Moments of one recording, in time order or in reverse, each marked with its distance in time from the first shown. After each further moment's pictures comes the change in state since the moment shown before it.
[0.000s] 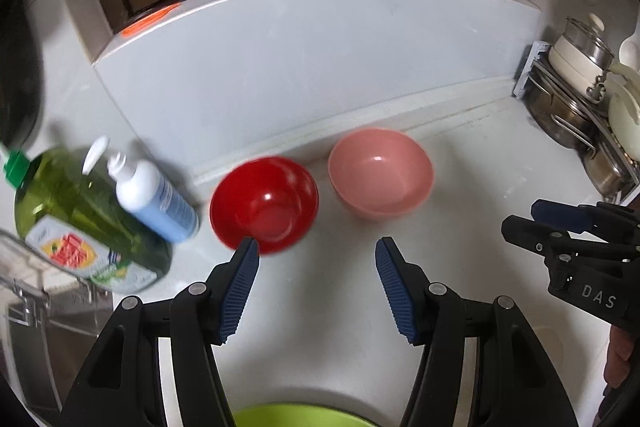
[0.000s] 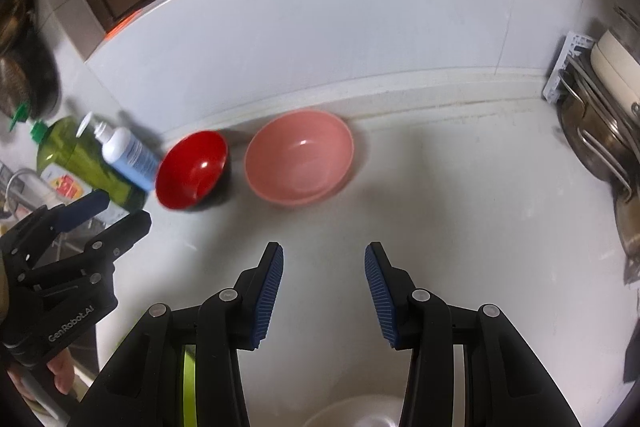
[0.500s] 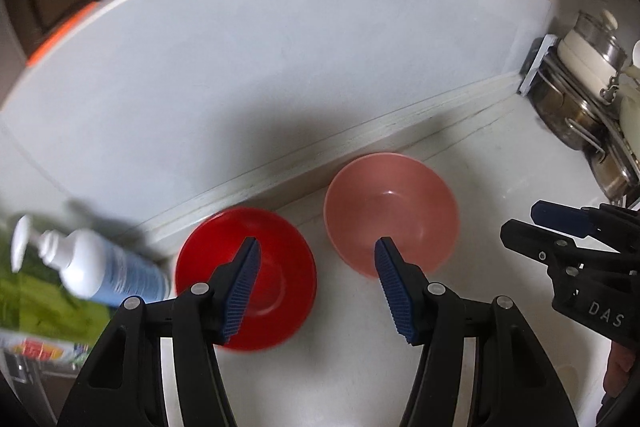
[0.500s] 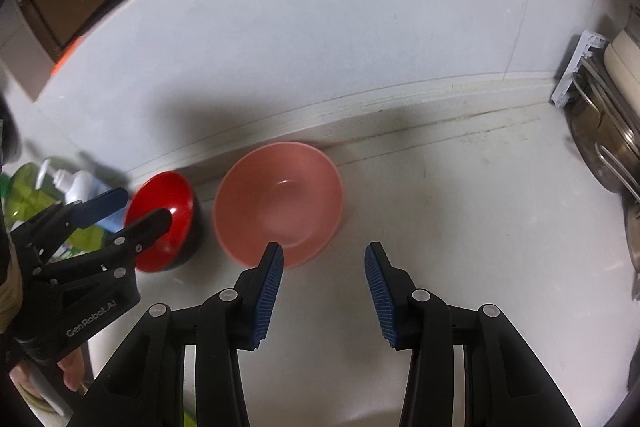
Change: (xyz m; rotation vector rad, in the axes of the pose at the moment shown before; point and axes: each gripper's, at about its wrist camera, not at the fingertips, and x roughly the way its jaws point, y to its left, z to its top) left arm 0.087 0.009 0.057 0.066 0.052 -0.085; right arm 0.059 -0.009 0.047 0.062 0.024 -0.036
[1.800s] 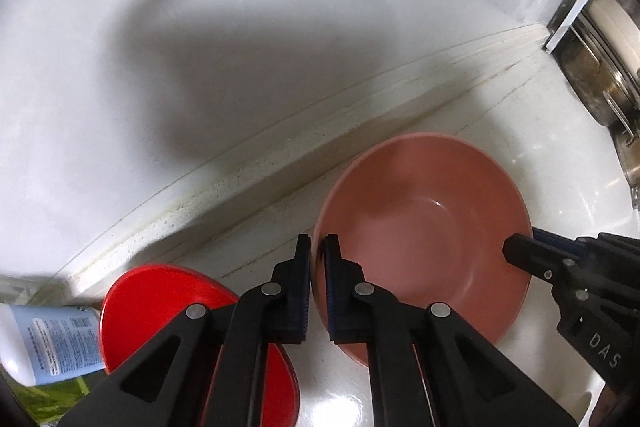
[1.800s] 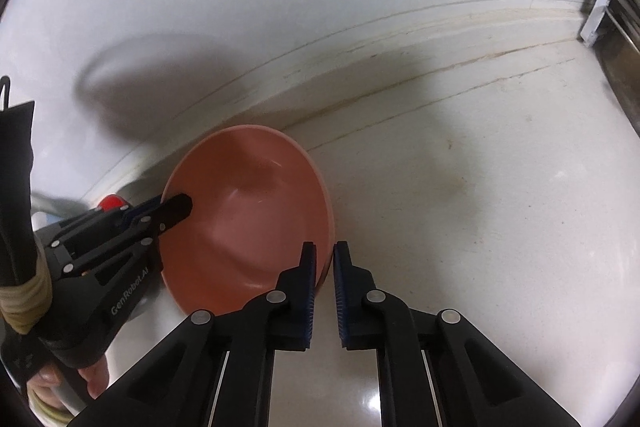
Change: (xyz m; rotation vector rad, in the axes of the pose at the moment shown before) left arm 0.110 -0.017 0.035 0.042 0.204 -0.045; right arm 0.071 -0.022 0.012 0.140 0.146 0.037
